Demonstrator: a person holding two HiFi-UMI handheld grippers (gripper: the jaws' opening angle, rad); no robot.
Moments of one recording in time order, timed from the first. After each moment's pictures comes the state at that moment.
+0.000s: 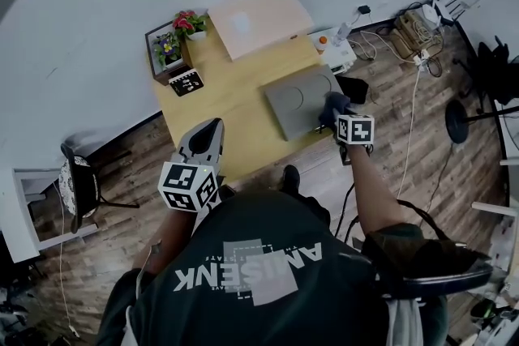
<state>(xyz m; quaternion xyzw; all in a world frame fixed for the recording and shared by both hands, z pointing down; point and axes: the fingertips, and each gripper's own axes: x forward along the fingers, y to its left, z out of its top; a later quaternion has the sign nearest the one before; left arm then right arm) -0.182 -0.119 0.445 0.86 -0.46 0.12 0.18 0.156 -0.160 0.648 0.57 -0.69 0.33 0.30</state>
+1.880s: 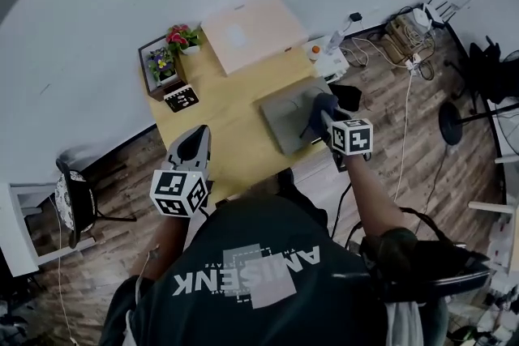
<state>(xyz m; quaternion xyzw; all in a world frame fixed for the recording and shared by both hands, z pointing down) -0.207 -0.152 0.451 0.85 -0.48 0.12 0.18 0.113 -0.186 0.588 0.54 -0.75 0.29 0.26</state>
